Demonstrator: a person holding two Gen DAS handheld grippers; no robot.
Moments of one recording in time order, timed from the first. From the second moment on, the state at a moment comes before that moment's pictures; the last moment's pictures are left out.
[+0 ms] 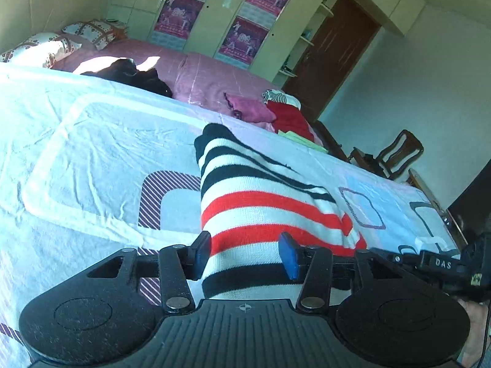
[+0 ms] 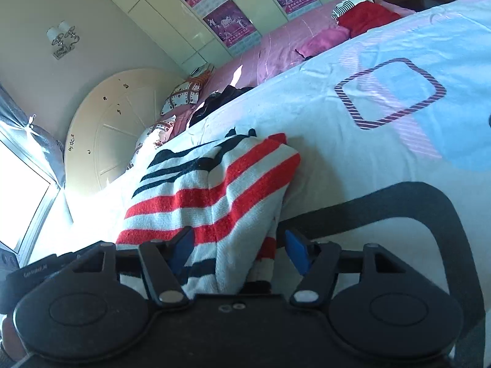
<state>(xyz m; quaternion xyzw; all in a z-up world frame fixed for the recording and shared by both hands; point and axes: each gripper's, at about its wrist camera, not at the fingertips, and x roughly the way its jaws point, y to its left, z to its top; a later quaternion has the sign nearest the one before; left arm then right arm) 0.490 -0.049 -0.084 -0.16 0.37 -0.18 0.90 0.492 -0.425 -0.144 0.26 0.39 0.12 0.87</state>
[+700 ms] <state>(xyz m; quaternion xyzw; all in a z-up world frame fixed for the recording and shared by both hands) 0.496 -0.056 -0.119 -0.18 0.36 -0.20 0.89 0.508 -0.401 -0.145 0.17 0.38 0.15 0.90</state>
